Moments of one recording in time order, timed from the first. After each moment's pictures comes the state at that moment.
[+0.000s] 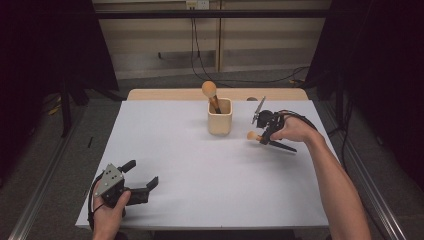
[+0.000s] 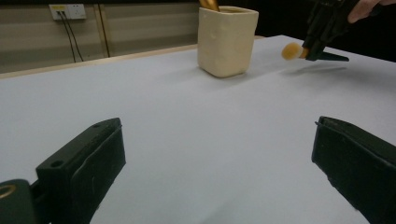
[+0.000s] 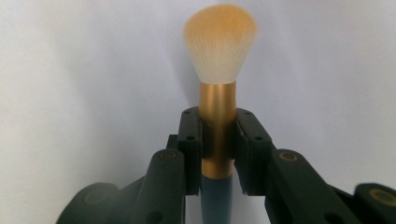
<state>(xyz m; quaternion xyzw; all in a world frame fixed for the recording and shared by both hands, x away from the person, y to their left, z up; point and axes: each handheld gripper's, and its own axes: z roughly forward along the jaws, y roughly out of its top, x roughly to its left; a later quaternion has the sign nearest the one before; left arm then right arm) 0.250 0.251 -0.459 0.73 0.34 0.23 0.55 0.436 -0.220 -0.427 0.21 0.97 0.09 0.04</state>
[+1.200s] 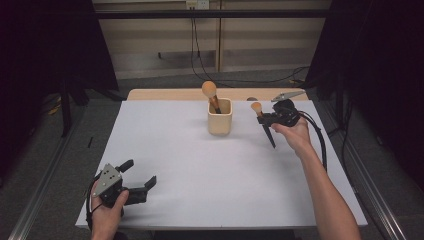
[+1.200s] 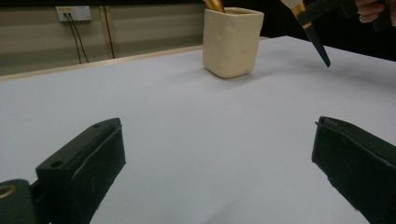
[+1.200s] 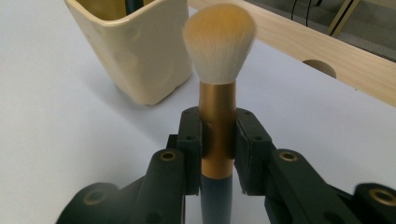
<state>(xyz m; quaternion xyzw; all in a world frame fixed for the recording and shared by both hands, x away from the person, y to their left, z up) 0.250 0.255 -0.458 0.72 0.35 0.24 0.55 0.416 -0.254 -0.406 0.42 0.80 0.38 0.17</state>
